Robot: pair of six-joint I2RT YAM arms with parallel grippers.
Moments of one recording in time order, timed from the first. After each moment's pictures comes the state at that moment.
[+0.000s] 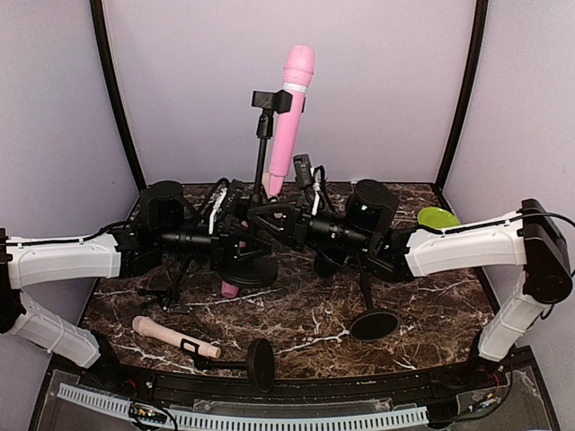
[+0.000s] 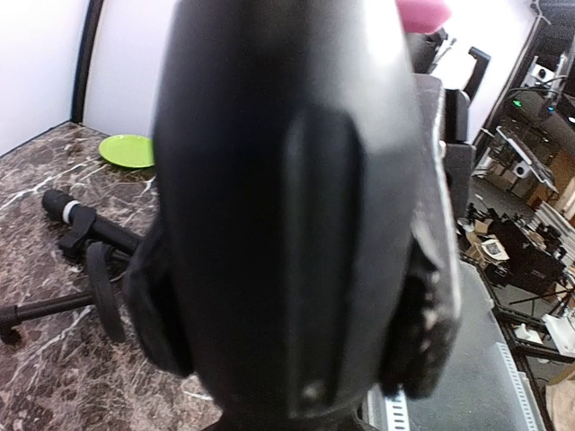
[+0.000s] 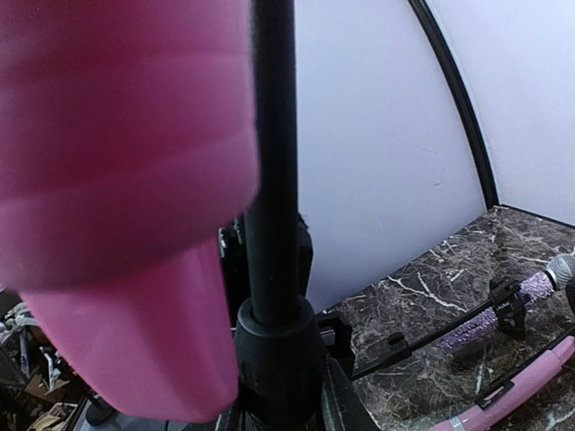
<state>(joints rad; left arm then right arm) -0.76 1.29 0.79 0.29 0.73 -0.23 1.03 1.63 1.02 0.77 -0.37 0.50</state>
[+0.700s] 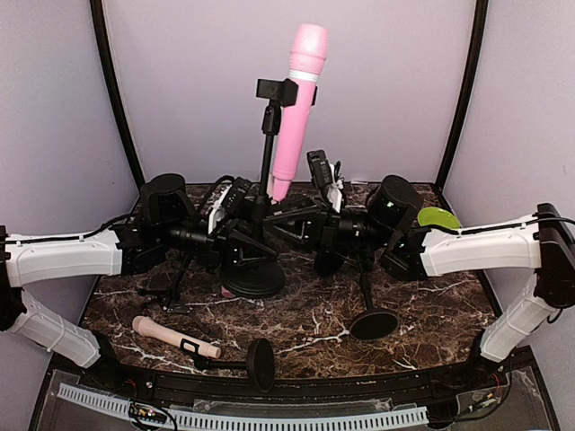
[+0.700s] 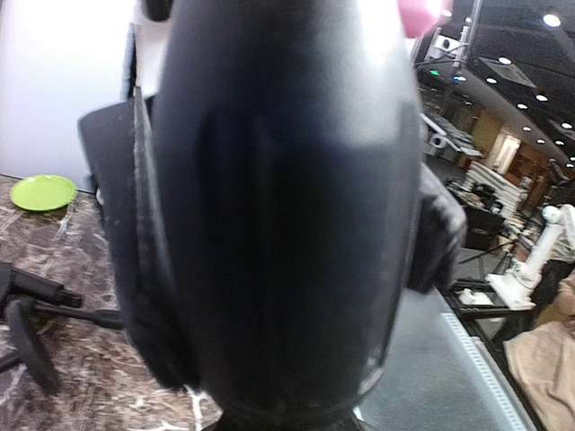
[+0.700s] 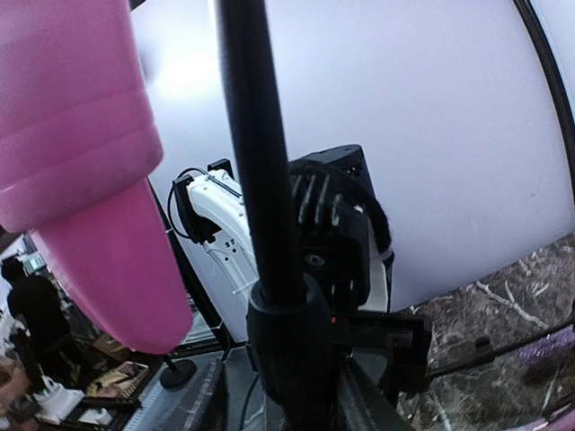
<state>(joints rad) -0.80 1.31 0.86 0.33 0.97 -0.24 0.99 1.56 0.98 0.88 -0.69 0.59</state>
